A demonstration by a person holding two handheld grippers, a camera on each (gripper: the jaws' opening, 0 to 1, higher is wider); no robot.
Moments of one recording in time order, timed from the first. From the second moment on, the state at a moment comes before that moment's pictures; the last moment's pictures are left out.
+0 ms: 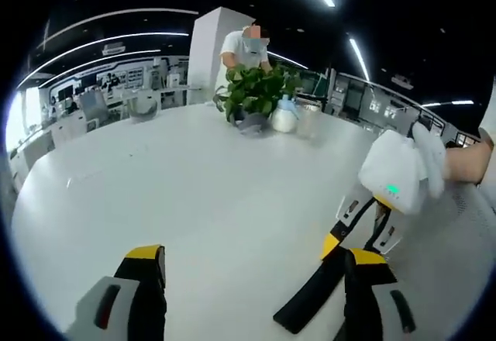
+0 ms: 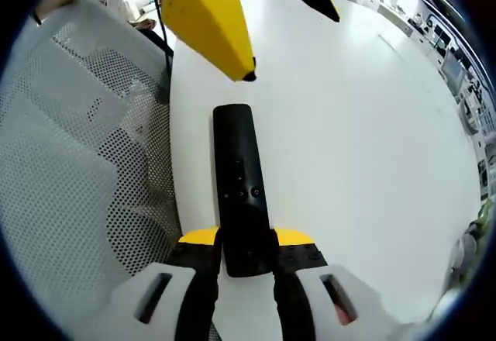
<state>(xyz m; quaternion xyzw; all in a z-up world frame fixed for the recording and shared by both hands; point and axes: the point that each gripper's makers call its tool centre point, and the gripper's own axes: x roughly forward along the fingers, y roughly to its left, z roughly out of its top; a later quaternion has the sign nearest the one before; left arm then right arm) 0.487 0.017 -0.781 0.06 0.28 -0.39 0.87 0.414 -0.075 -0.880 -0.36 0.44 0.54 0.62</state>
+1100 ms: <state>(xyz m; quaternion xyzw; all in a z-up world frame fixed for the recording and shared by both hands) 0.441 0.105 -0.682 0.01 0.13 -0.23 0.96 0.416 -0.073 -0.879 -0.33 0.44 0.53 0.64</state>
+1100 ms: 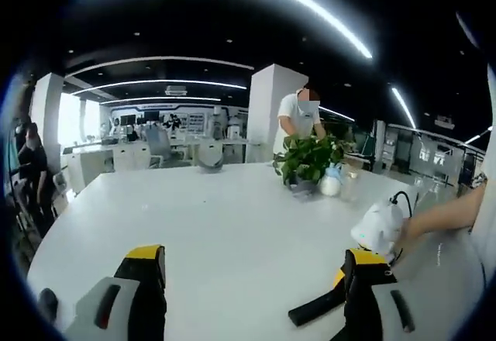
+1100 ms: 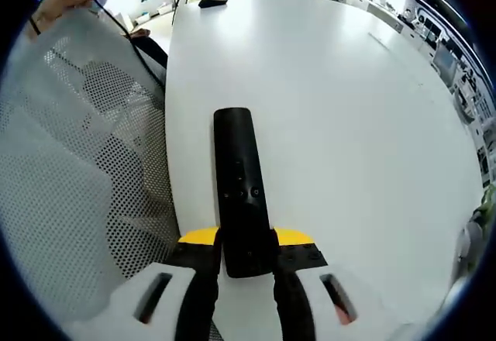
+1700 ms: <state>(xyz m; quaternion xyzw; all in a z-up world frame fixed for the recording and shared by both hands) 0.428 0.113 -0.673 0.04 0.08 -0.21 0.97 0.419 -0.071 -0.882 -0.33 0.43 0.52 0.66</state>
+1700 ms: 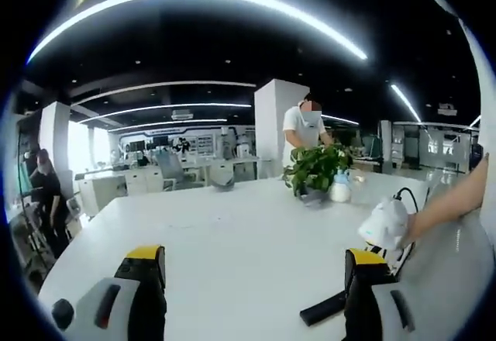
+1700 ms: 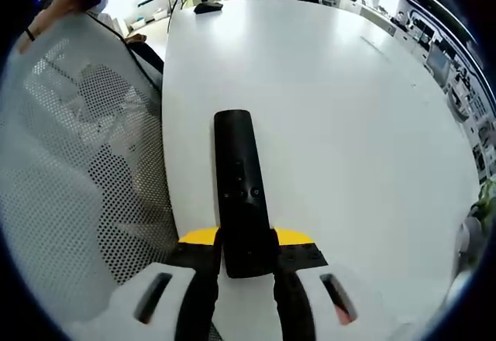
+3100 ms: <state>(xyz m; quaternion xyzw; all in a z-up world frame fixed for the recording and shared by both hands) 0.428 0.111 -0.682 0.06 0.10 -0.22 0.97 0.470 -0.066 -0.882 -0.35 0.42 0.57 0.62</state>
